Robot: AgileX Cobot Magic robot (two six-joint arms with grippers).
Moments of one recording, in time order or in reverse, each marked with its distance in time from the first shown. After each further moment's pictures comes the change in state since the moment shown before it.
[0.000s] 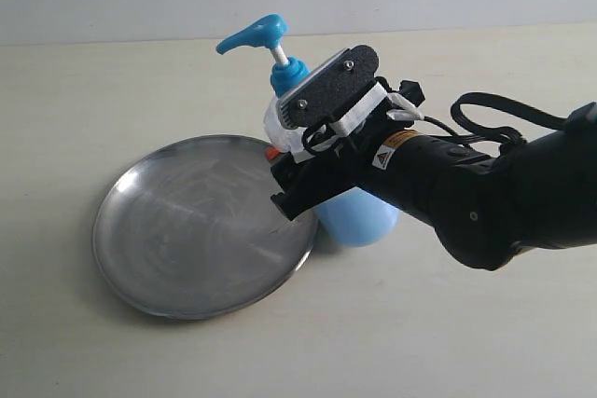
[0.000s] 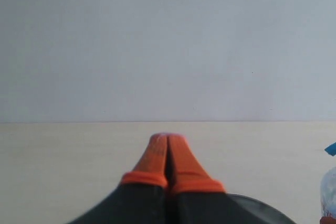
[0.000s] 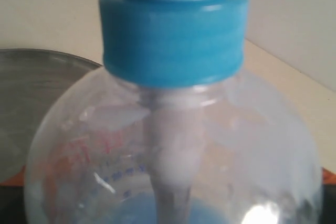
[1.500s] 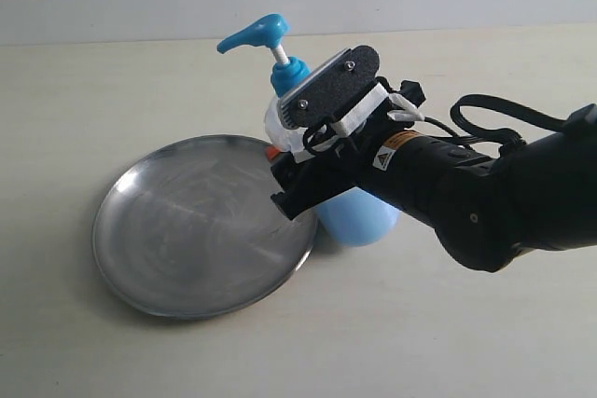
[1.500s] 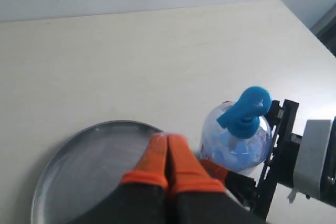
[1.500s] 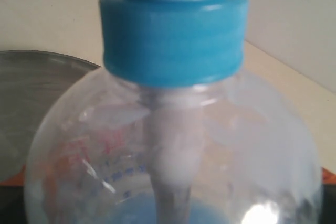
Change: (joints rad) left arm 0.000 0.759 -0.471 -0.798 0.344 0.674; right arm 0.000 0.002 0.004 -0.005 -0.012 0.007
